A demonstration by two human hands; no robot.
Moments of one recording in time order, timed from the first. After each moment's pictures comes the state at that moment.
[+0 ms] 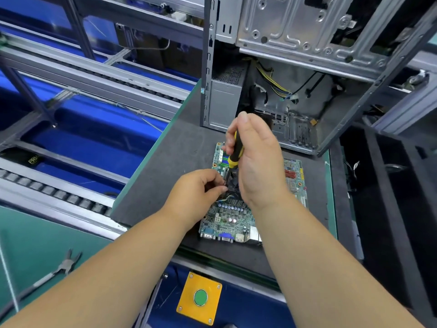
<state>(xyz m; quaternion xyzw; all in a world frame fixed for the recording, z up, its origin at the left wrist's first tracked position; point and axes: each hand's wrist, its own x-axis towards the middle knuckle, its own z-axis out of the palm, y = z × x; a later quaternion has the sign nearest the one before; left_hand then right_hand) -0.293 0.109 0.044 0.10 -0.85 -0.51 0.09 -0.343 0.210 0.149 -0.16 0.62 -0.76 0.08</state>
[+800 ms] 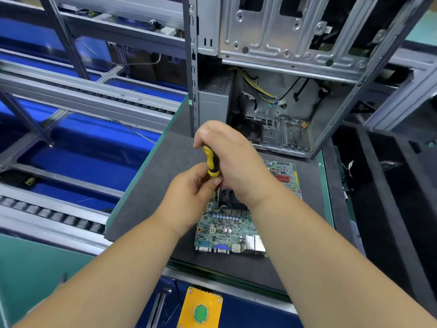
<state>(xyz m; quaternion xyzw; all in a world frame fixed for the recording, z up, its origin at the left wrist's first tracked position) -0.297 0.111 0.083 0.00 -0.78 -0.60 0.15 -0.357 0.208 0.163 -0.26 0.72 -0.62 0.16</state>
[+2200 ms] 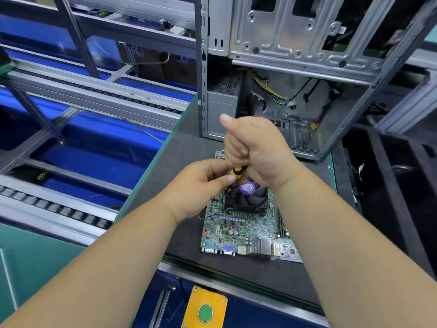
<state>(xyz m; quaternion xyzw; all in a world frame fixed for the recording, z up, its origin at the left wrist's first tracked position) -0.309 0.103 0.102 -0.04 -0.71 -0.70 0.00 -0.382 0.220 0.172 -0.26 0.59 -0.72 0.27</state>
